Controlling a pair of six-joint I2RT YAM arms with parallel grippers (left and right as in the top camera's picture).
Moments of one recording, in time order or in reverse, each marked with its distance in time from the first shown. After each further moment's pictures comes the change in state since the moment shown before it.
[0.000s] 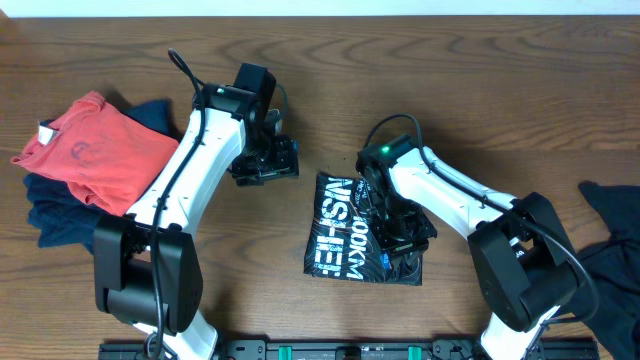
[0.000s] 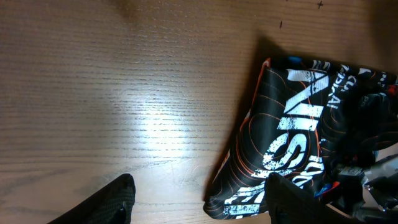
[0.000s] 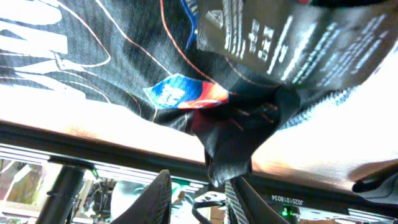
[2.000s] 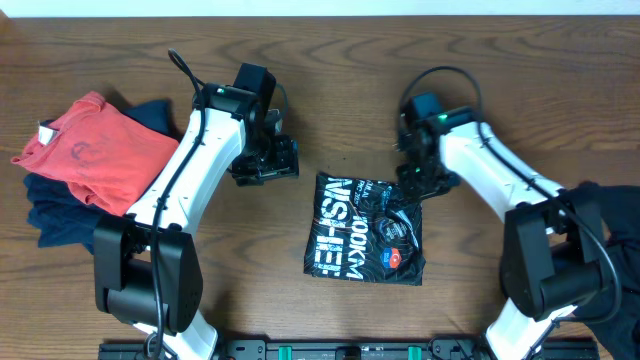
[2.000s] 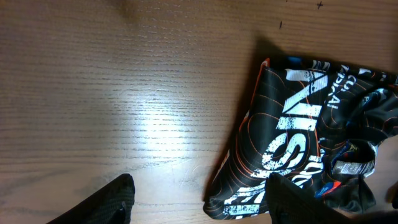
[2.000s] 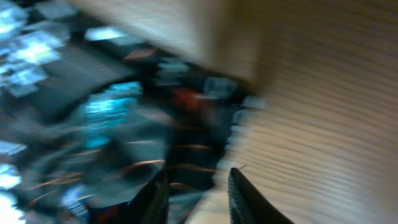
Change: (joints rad) left arm 0.000 0.000 0.000 0.002 0.000 0.000; right arm -0.228 -0.016 0.043 0.368 0.143 -0.198
